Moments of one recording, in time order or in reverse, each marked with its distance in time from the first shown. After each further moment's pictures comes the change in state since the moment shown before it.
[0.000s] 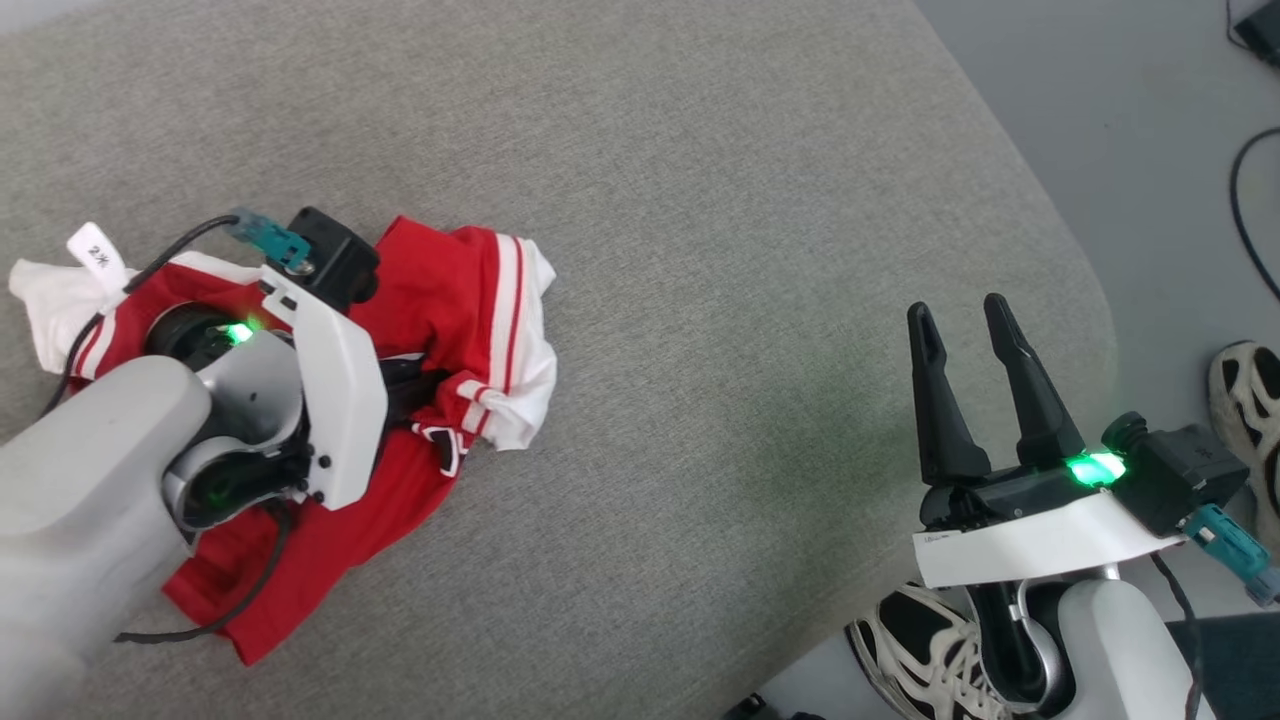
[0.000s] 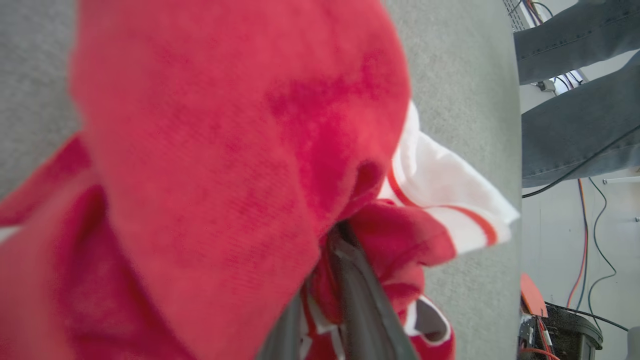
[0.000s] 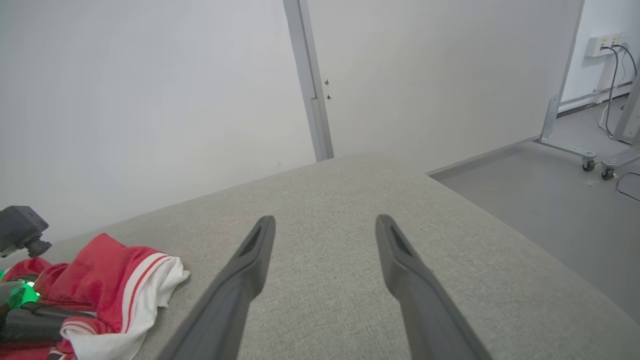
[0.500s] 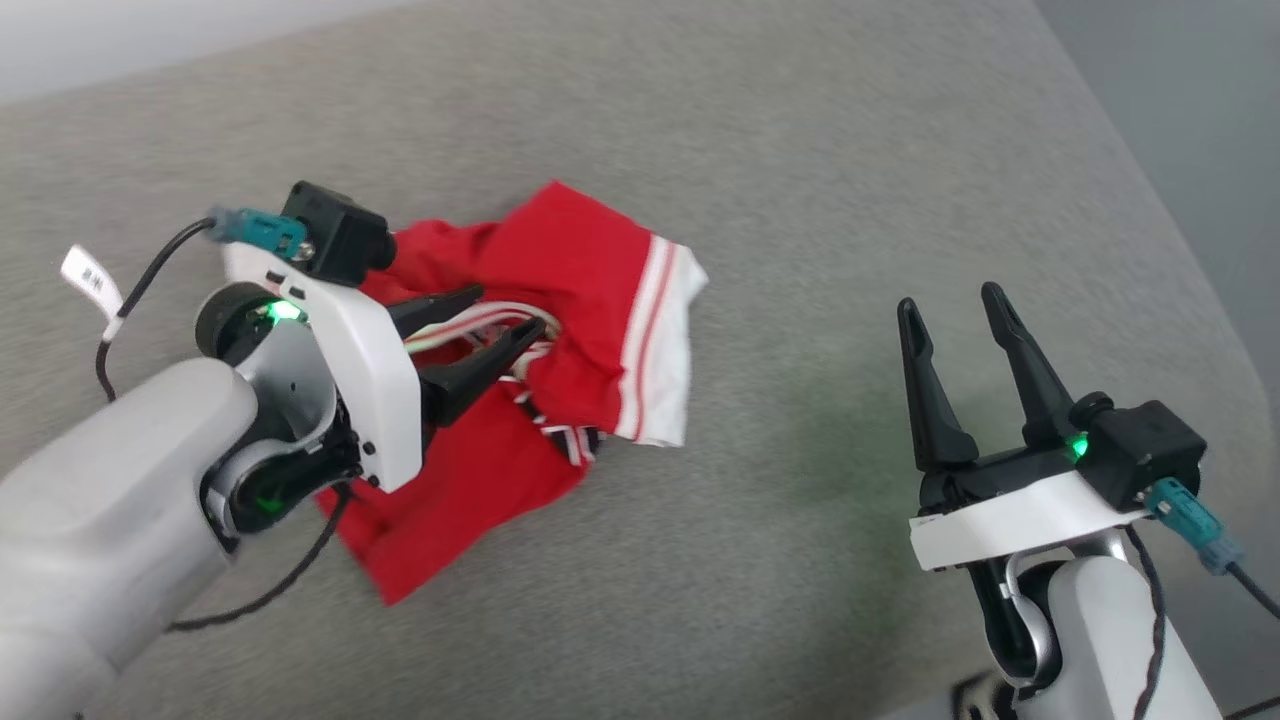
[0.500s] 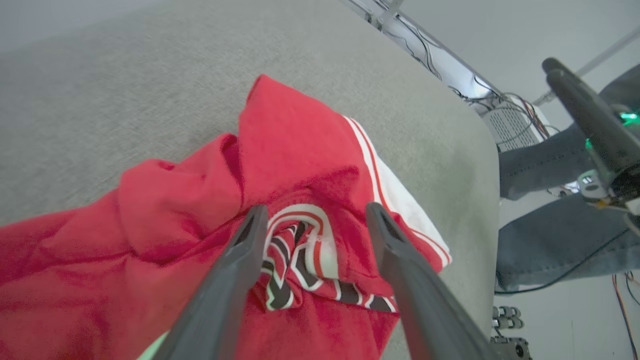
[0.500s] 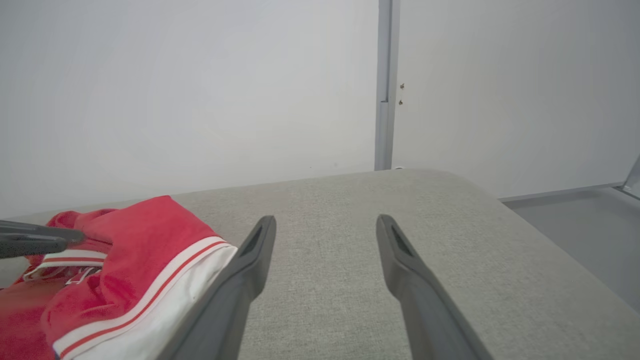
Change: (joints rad) left arm -0.038 -0.017 -0.045 -0.076 -0.069 0.009 -0.257; right arm -0.051 0.001 -0.025 0.075 -0.170 0.000 0.000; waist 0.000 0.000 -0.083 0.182
